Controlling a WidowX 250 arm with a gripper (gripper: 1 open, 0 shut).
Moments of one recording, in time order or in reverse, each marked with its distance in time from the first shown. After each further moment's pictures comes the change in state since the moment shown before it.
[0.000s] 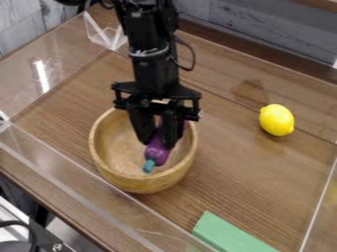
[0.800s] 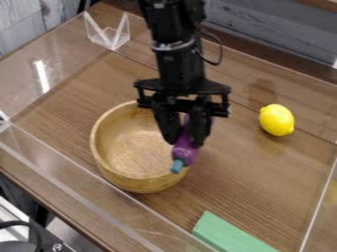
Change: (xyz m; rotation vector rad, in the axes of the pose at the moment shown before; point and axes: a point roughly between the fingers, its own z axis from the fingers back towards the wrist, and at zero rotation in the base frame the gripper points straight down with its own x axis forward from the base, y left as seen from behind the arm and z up) arm 0.000 -0.032 0.006 -0.046 -0.014 -0.002
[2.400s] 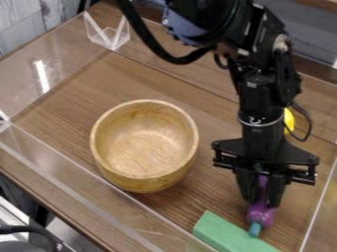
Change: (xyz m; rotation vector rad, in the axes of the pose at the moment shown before) arm 0.000 -0.075 -0.062 -0.002 -0.046 -0.042
